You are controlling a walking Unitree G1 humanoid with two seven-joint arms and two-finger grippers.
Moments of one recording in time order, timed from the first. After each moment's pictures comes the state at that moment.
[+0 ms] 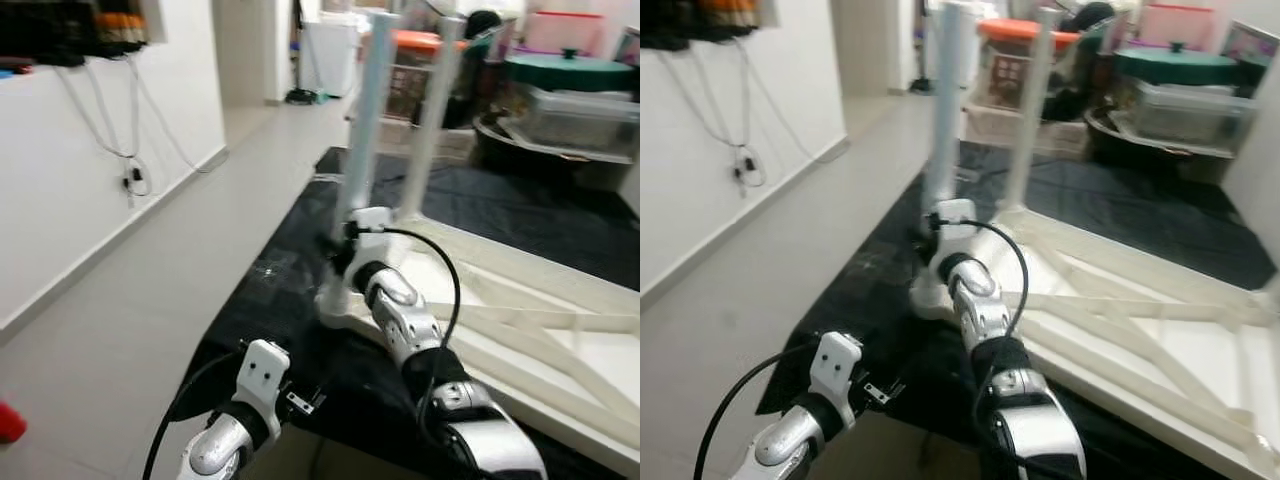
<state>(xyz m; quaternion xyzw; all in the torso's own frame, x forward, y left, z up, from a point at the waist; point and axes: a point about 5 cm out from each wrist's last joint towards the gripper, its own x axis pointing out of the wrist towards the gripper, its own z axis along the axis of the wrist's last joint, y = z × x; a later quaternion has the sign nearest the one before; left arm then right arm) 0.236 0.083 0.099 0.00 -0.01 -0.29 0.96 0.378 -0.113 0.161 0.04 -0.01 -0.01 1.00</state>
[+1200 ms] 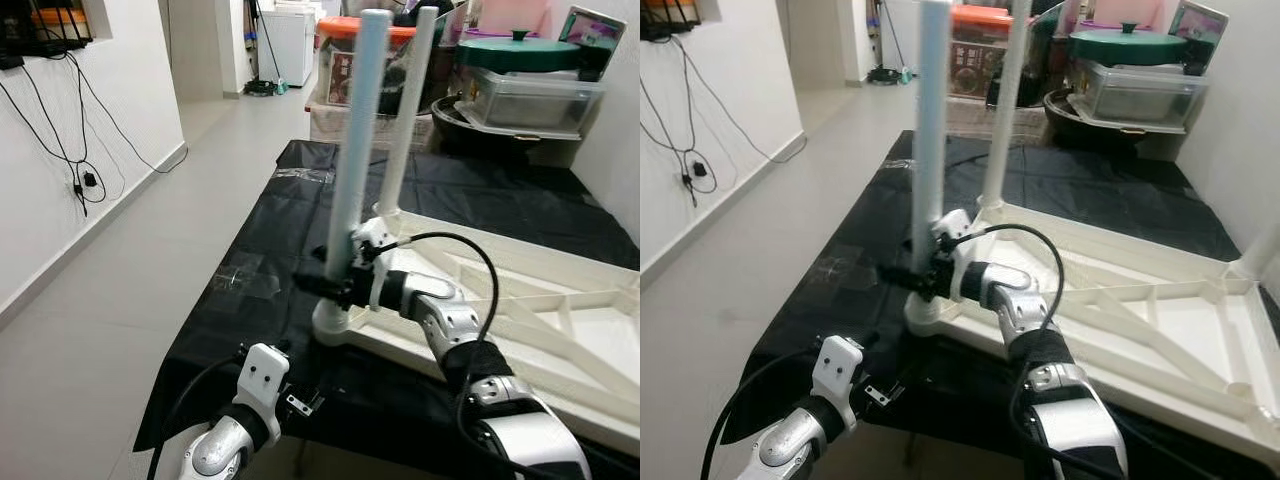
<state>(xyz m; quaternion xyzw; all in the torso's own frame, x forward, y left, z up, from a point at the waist) 0.239 0.082 0.085 0.00 0.01 -0.30 0.95 0.364 -0.082 0.172 0.00 0.05 0.59 0.80</state>
